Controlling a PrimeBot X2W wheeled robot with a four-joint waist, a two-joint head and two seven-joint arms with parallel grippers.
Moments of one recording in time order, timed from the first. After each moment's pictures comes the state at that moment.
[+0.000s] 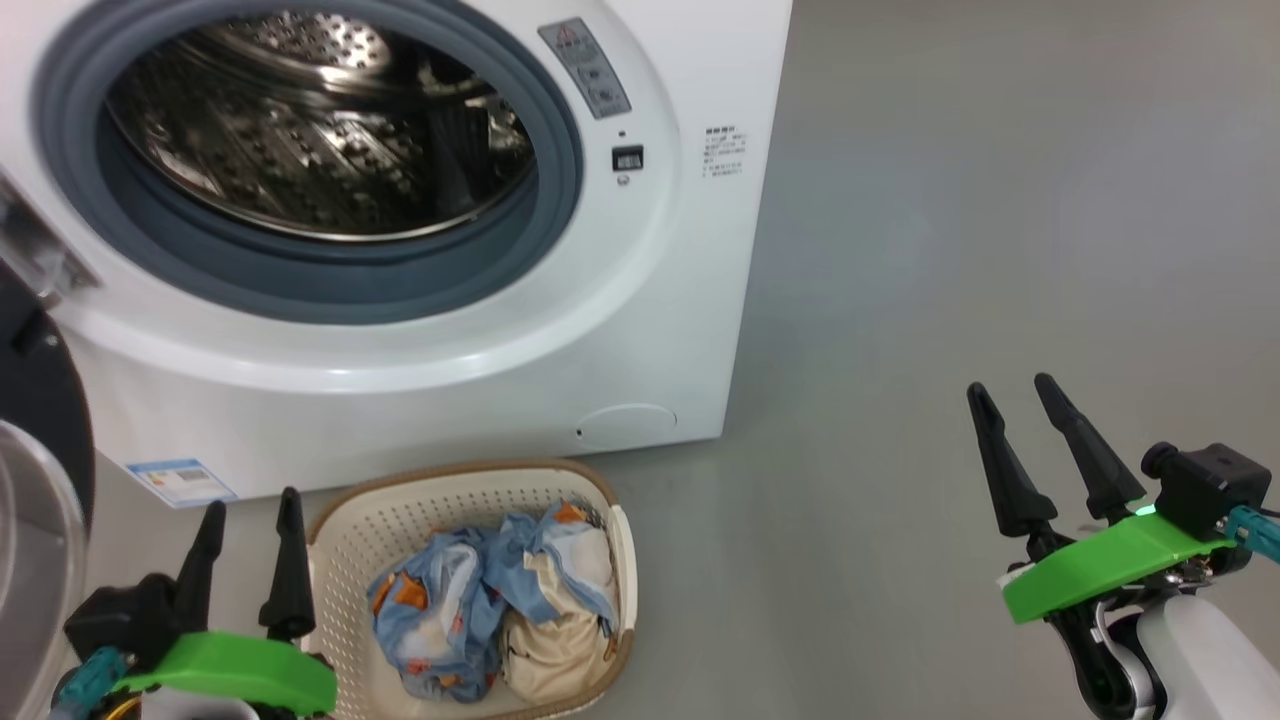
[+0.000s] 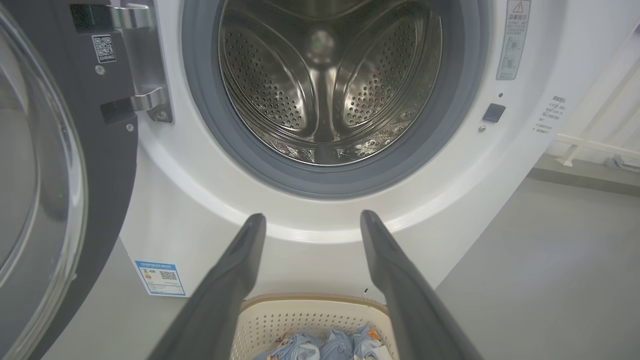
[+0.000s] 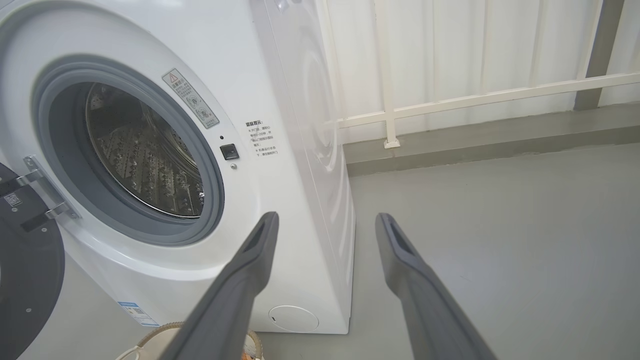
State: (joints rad) left arm -0.18 0.23 -0.14 0.38 -0.52 -0.02 -0.24; right arm -0.22 -0.27 0.23 0.29 0.56 0.13 -0.25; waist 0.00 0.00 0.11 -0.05
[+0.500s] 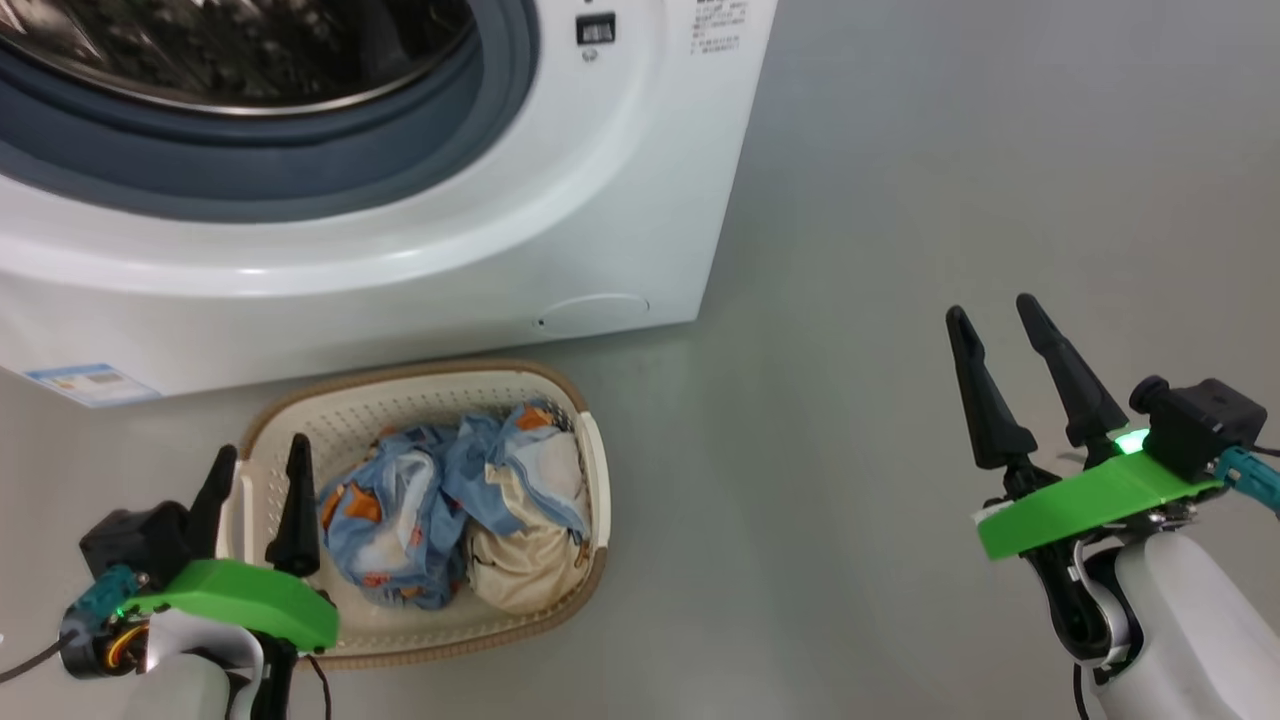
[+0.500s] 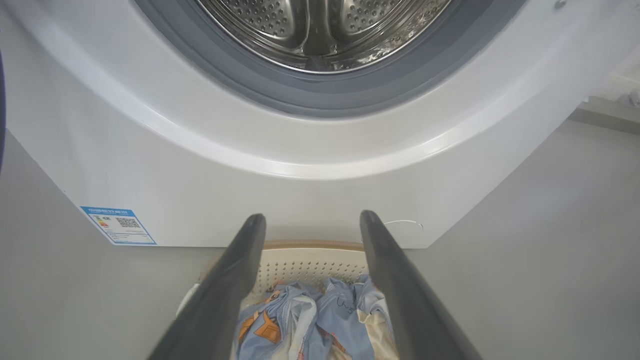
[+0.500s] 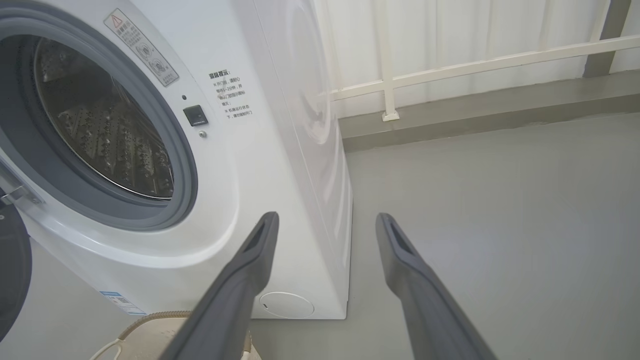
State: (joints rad) left arm -0.35 0.23 -0.18 0.56 -0.52 -0.06 -0.23; right arm -0.32 -0.23 0.22 0.26 0.53 0.13 -0.25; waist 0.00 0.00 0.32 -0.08
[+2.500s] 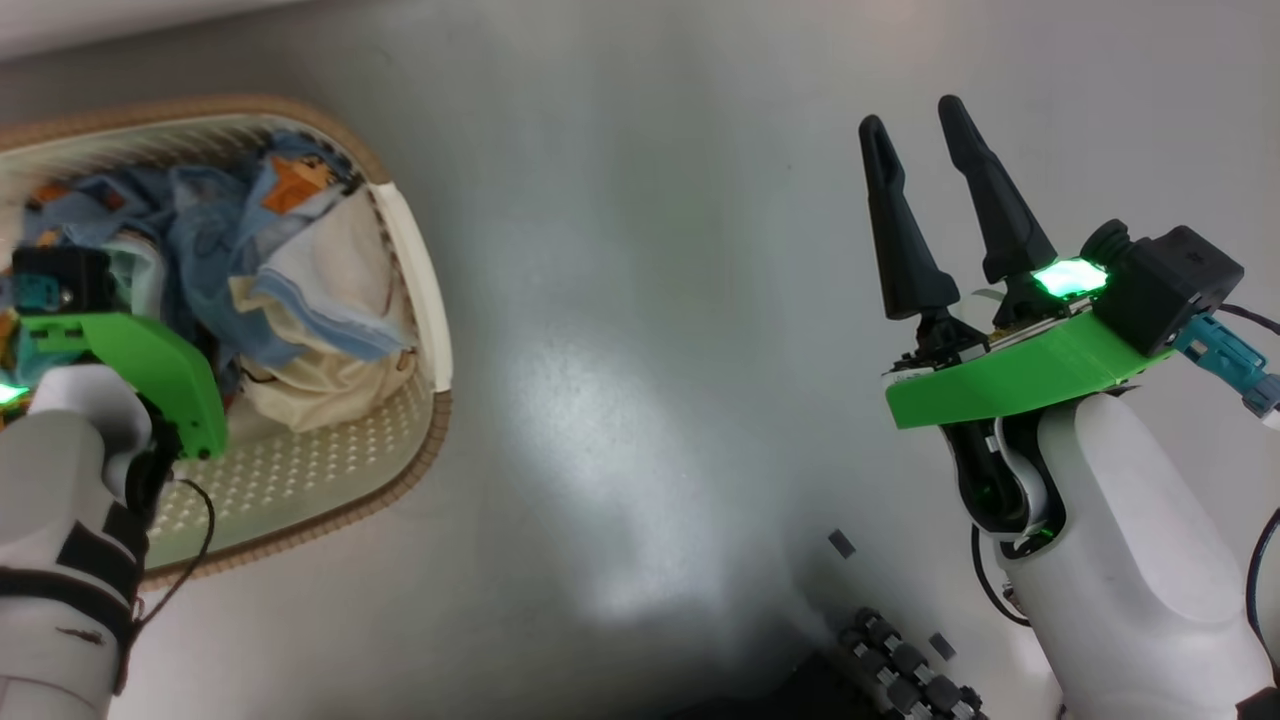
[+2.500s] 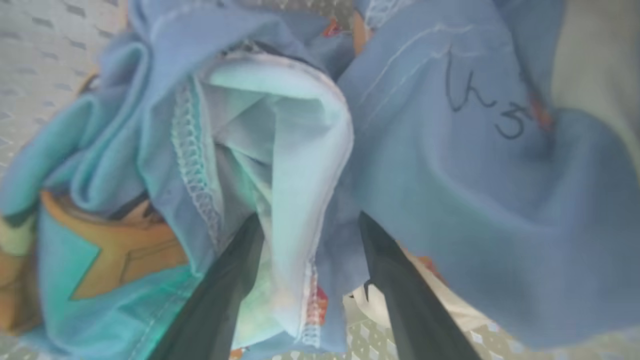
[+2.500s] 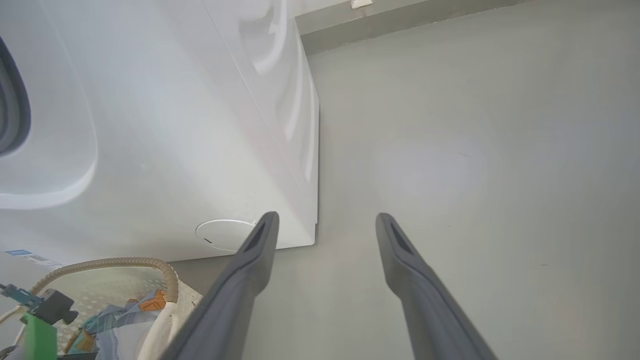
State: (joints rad) left arm -1.01 0.32 -0.39 1.28 -0.50 -0.08 0.07; right arm -0.56 -0.09 0.25 0.19 0.49 0.13 -0.25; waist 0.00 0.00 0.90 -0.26
